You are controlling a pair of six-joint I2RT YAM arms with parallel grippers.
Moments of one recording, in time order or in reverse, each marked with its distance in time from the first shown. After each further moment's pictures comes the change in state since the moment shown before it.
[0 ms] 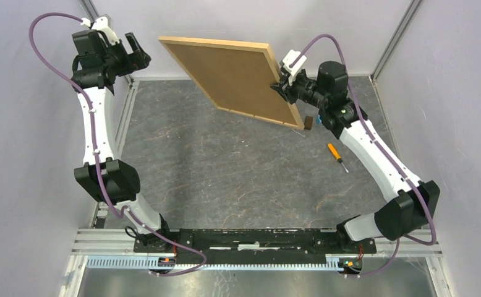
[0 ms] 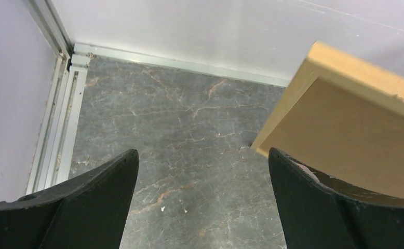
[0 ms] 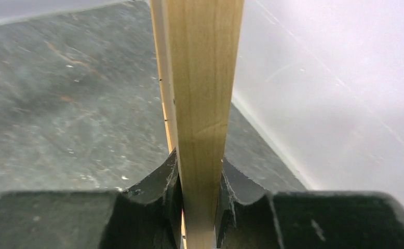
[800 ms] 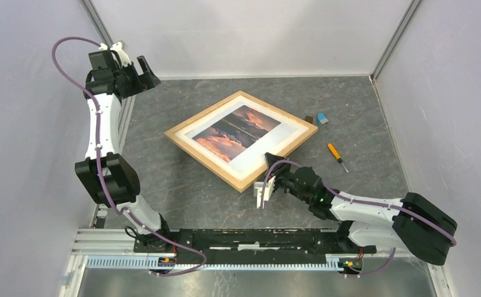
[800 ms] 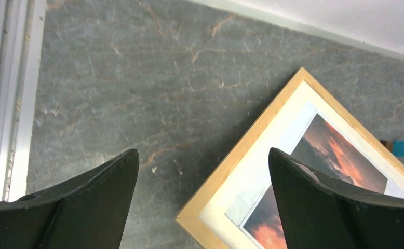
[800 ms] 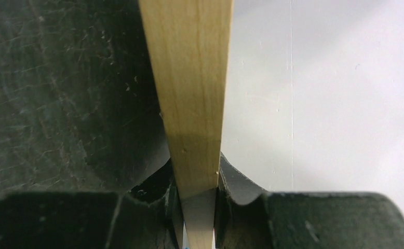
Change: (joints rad) left arm 0.014 -0.015 -0.240 0.021 0.043 -0.005; right arm 0.533 -0.299 -1.104 0.785 0.525 -0.940
